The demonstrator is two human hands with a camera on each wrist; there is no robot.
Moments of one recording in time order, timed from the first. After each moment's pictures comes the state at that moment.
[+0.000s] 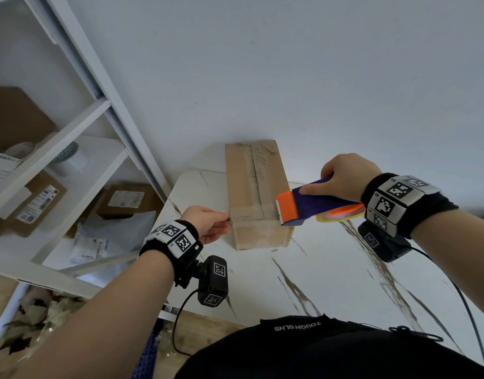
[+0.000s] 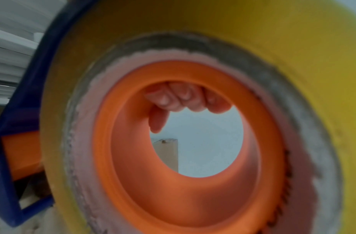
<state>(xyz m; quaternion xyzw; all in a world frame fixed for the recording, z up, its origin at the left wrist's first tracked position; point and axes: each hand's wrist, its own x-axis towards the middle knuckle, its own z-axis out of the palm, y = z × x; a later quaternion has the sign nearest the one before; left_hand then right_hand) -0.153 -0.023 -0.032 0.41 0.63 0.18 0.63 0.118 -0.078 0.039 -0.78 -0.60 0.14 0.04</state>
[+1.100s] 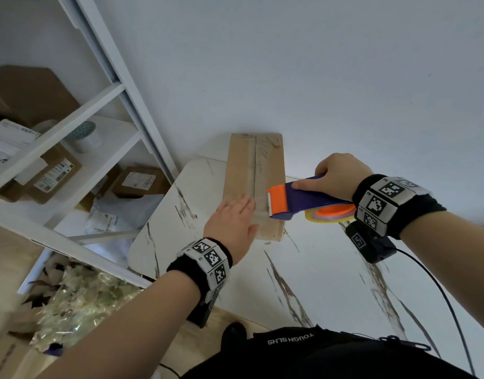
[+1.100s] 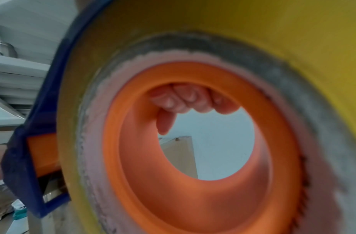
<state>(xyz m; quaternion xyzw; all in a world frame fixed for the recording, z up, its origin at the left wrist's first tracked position) -0.097 -0.091 -0.040 0.86 0.50 -0.01 0.09 0.133 -0.073 0.026 -0.75 -0.64 0.18 0.06</state>
